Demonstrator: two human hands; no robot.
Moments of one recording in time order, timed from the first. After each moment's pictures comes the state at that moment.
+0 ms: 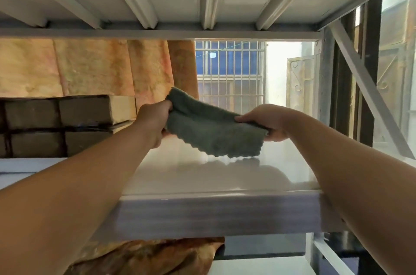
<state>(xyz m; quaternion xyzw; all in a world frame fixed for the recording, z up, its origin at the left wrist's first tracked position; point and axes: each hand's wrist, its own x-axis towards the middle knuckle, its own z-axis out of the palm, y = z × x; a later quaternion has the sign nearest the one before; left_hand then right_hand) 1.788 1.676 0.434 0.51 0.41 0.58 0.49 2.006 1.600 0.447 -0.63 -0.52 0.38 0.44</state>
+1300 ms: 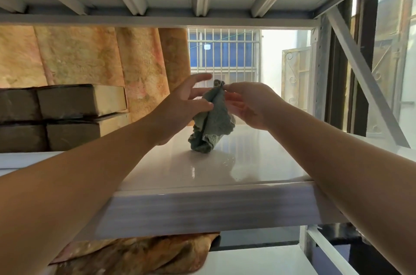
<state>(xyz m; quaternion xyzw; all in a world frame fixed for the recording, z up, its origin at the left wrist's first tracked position) 1.811 1.632 0.429 0.80 0.17 0.43 0.39 1.971 1.599 0.446 -0.41 -0.46 0.40 0.68</state>
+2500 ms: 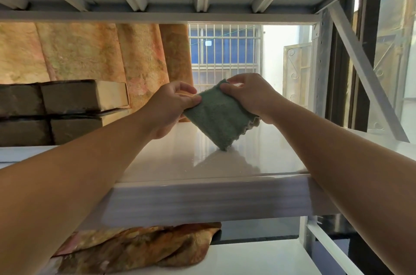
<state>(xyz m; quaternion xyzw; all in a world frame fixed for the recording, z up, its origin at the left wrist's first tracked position) 1.808 1.650 0.428 0.71 0.25 0.49 0.45 1.971 1.590 0.444 -0.60 -0.62 0.02 0.51</state>
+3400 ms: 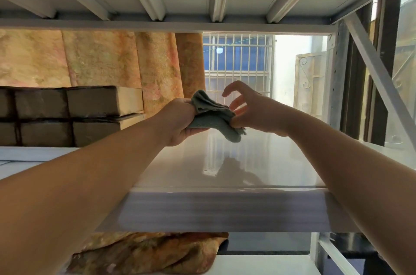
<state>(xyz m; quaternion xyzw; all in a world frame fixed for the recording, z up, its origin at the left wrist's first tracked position) 1.804 1.657 0.428 0.63 0.26 0.45 0.57 1.964 1.584 0.441 -0.56 -0.75 0.07 0.35</state>
